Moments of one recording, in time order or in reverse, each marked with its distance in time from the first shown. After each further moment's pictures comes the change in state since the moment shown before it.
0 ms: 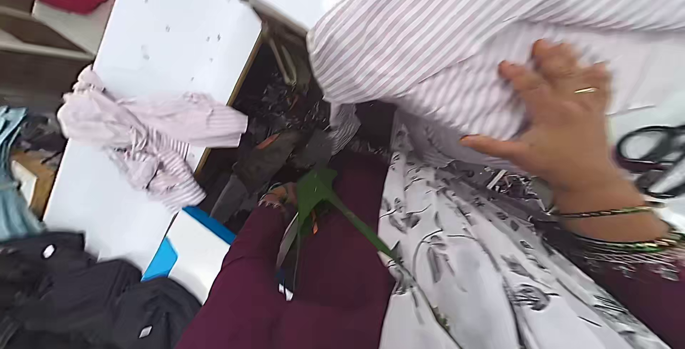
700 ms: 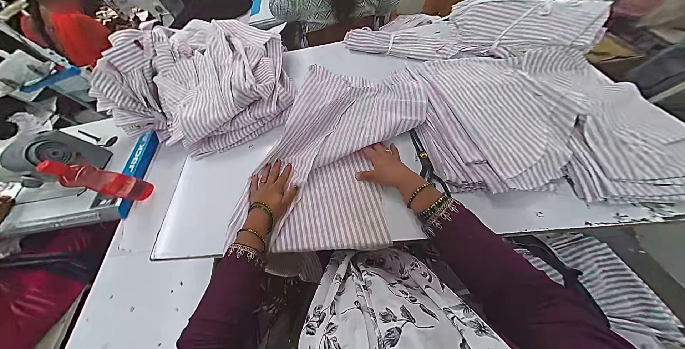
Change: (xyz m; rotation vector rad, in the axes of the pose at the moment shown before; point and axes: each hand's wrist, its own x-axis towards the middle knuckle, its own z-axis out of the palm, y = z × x) left_hand -0.158 0.284 -0.263 0.618 1.063 0.758; right_hand 0.060 0.057 -0.058 0.320 -0.139 0.618
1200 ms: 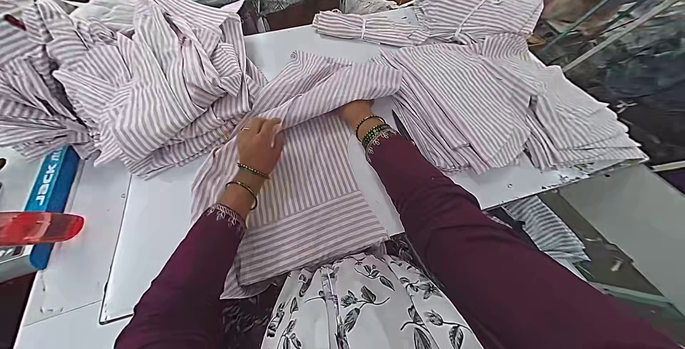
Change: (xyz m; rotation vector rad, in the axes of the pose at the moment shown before) left_hand 0.094 0.022 -0.055 -0.170 0.453 0.429; right_hand 0.118 -0.027 -0.042 -0.071 0.451 0.333
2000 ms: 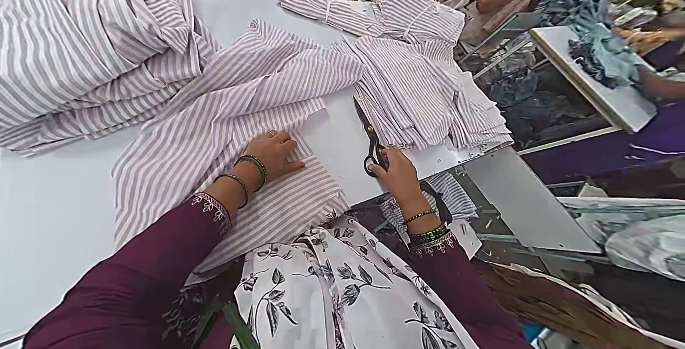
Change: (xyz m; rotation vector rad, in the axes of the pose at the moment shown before) left_hand -0.034 0.056 0.042 -0.026 -0.491 0.358; right_hand -0.233 0.127 -0.031 0.027 0.022 0.226
